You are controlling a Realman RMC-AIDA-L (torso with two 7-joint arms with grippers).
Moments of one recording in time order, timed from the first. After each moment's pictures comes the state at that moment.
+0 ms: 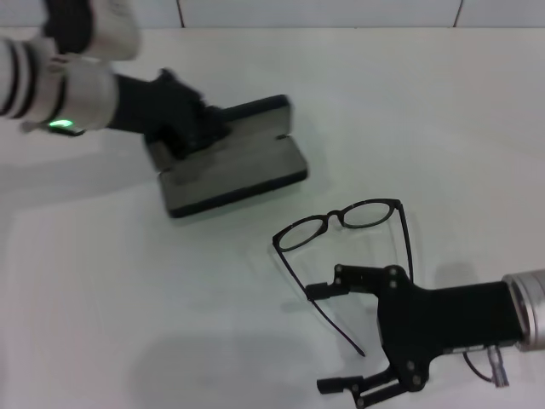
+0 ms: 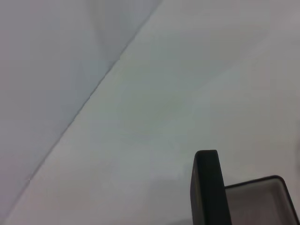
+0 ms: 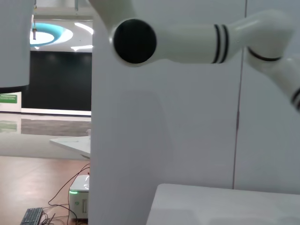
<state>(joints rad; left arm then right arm) -0.58 -2.09 1.05 1.09 2.28 1.29 -1.56 0.60 1.97 -1.94 -0.35 -0.92 -1.58 0.69</state>
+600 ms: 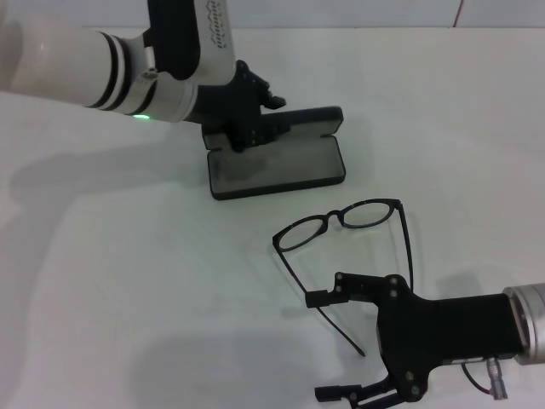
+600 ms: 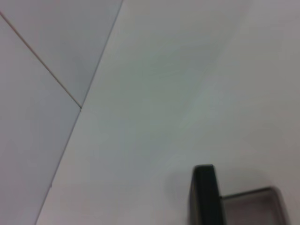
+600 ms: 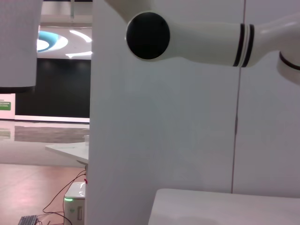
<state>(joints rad) -0.69 -2.09 1.24 0.91 2.20 1.06 -1.39 0.57 1.99 -1.94 -0.35 -0.92 -1.59 0.66</state>
